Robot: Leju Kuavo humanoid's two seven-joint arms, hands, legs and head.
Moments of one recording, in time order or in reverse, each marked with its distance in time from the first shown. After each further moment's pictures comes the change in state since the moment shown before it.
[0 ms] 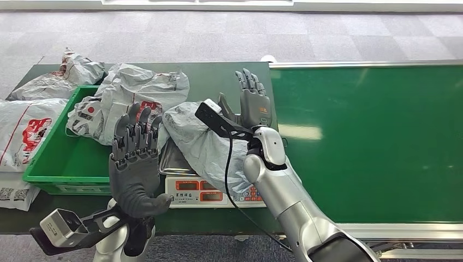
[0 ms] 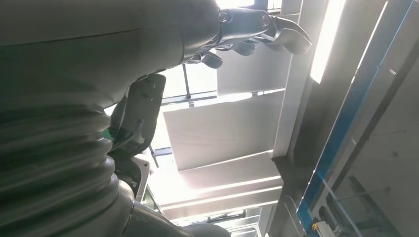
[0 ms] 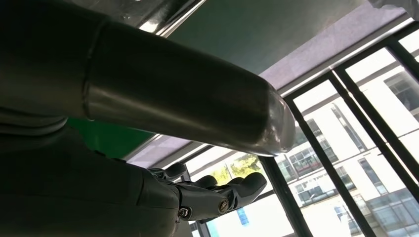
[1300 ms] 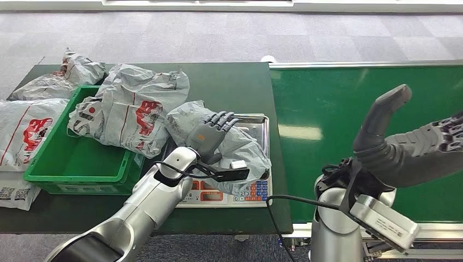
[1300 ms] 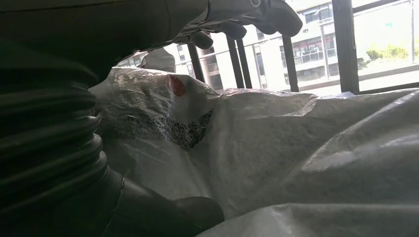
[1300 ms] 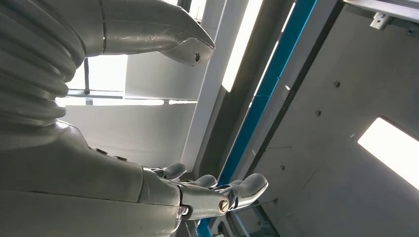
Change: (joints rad) left arm -0.657 0.027 -0.244 1.156 -1.493 0.585 0.597; right arm 0.396 0.005 -0.188 -1.112 -0.421 -0.368 -0.720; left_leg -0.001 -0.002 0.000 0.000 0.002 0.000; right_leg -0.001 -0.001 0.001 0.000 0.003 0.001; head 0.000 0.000
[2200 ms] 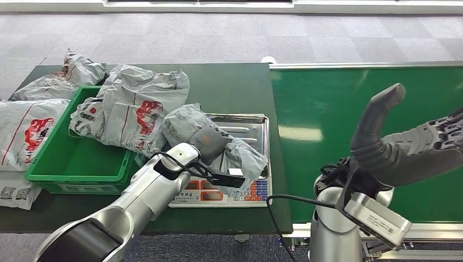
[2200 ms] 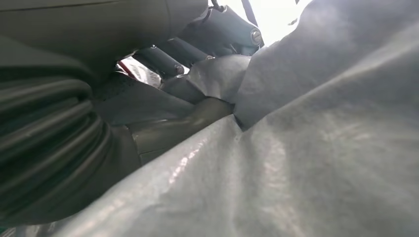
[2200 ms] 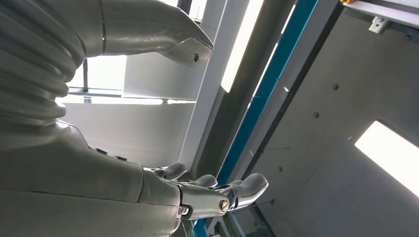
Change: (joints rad) left arm -0.071 0.016 -0.063 0.109 -0.004 -0.082 -0.130; right arm -0.001 0.000 0.000 0.011 0.021 0.000 0.000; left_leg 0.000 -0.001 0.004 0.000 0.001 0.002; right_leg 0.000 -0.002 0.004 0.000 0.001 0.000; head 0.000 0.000
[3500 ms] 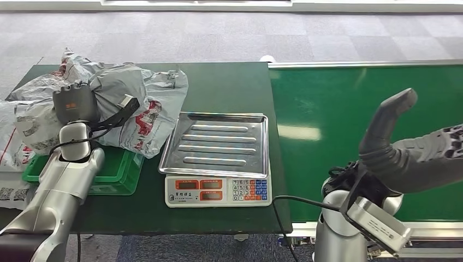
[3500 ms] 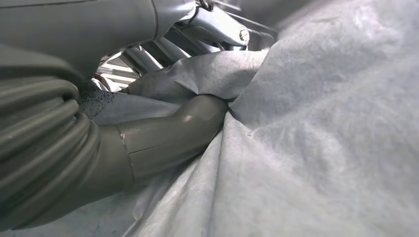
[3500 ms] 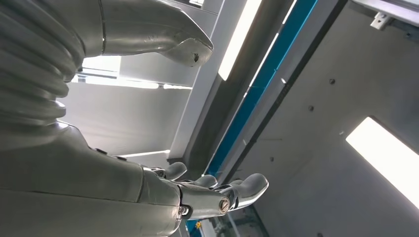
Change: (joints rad) left arm 0.053 0.396 0.410 -0.241 -0.076 0.422 0.576; right arm 0.019 -0.005 -0.031 -0.040 0.049 0.000 -0.001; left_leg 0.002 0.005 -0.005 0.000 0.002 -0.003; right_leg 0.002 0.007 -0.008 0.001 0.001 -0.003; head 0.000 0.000
